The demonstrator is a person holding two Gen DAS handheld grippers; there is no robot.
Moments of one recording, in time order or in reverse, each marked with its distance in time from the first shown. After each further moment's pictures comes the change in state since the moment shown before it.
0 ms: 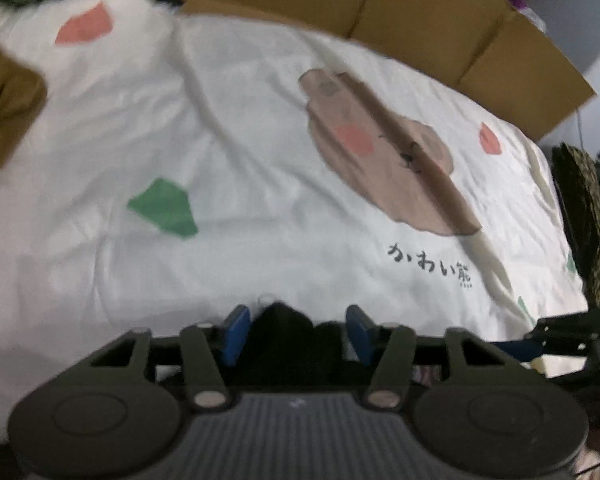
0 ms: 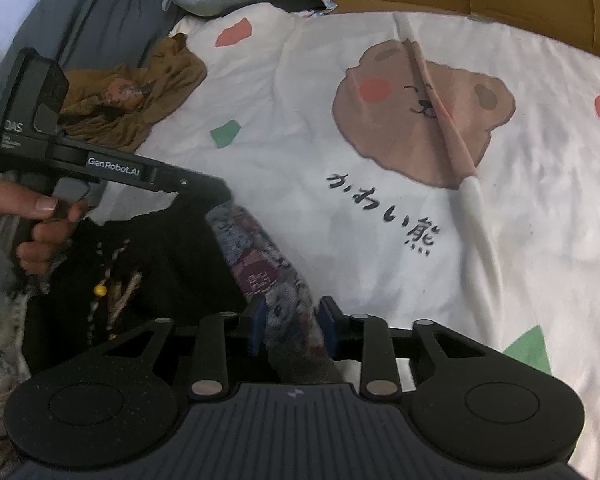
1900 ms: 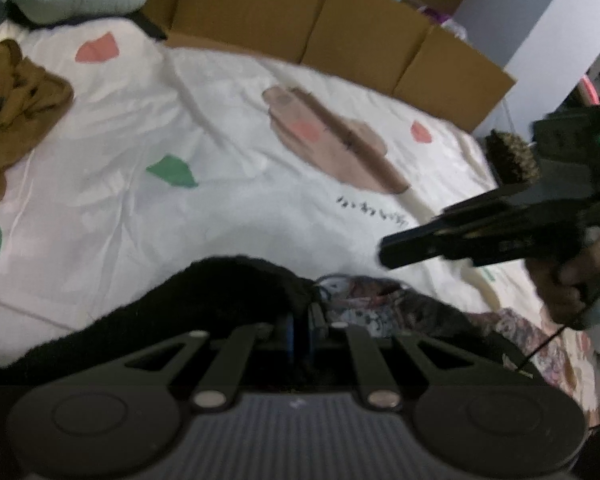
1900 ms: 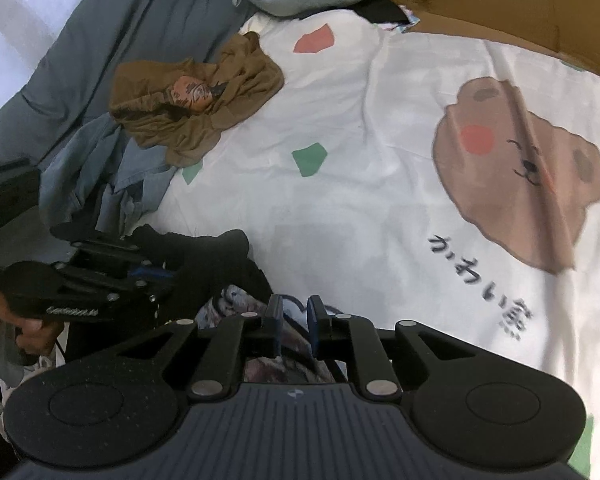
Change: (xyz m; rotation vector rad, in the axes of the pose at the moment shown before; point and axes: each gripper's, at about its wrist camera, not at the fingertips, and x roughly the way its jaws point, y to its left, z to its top) left arm -0.073 0.011 -0.086 0.150 -0.164 -0.122; right arm 0.017 0.047 0.046 -0.096 0.036 0.174
